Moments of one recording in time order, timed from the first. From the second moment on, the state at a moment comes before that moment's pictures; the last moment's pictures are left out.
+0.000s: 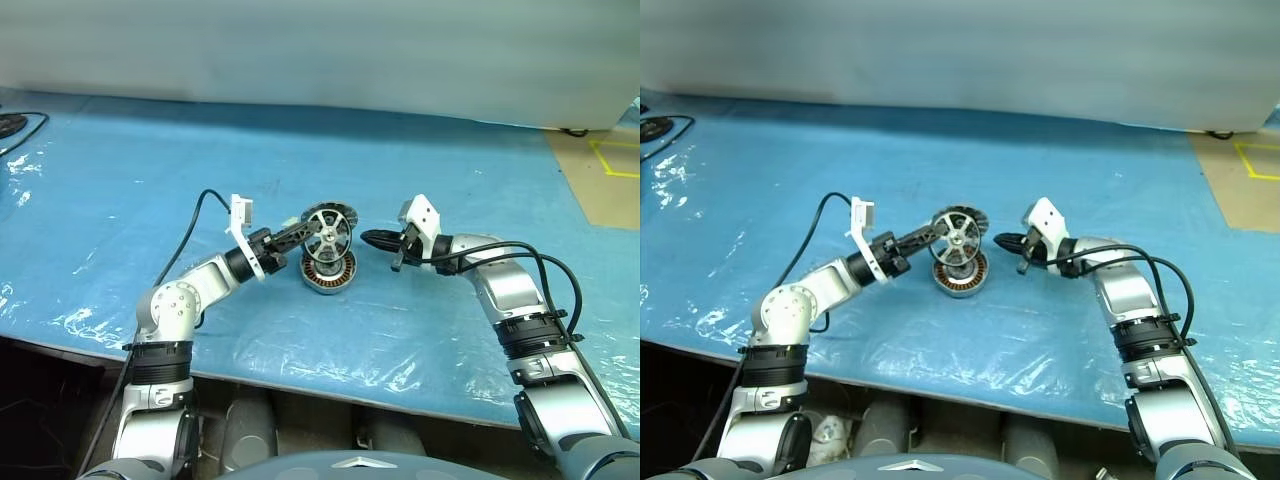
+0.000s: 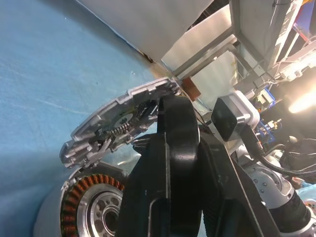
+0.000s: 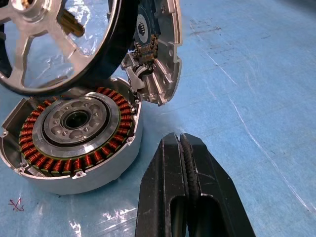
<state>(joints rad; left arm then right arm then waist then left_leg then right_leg) -0.39 0.17 0.18 -0.05 -0.90 0.95 -0.62 -0.50 -0.50 0.11 0.23 0.18 0.27 0.98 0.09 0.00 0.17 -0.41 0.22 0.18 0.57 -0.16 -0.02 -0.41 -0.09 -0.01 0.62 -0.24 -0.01</state>
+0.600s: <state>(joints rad) -0.31 0.17 0.15 -0.04 -0.90 0.98 -0.56 -0.49 -0.50 0.13 0.23 0.14 0.24 0.98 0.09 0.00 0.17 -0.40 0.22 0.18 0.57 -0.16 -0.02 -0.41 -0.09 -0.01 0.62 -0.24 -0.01</state>
